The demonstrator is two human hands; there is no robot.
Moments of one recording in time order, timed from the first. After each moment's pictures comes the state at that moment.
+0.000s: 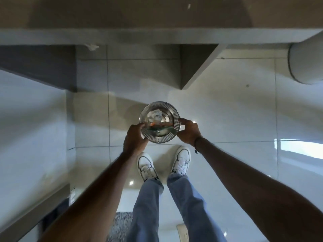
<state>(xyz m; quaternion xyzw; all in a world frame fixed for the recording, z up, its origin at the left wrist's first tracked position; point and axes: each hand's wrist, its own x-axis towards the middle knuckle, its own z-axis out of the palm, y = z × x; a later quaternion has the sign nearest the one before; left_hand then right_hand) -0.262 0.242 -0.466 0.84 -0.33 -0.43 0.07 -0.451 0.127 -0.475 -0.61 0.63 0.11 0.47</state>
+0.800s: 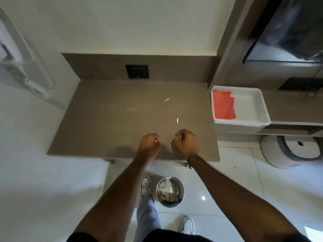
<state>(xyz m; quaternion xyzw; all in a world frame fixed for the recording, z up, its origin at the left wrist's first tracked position) -0.165 0.077 -0.058 0.82 -0.44 -0.28 0.24 -0.318 -0.003 -0.051 -0.70 0.59 -0.16 0.38</state>
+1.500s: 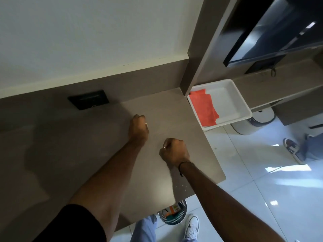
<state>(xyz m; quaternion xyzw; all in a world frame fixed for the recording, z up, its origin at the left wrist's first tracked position) -0.079 -0.175 -0.111 0.76 -0.60 -0.21 0.14 -0.247 -0.113 -0.089 -0.61 0.70 -0.06 0.35</state>
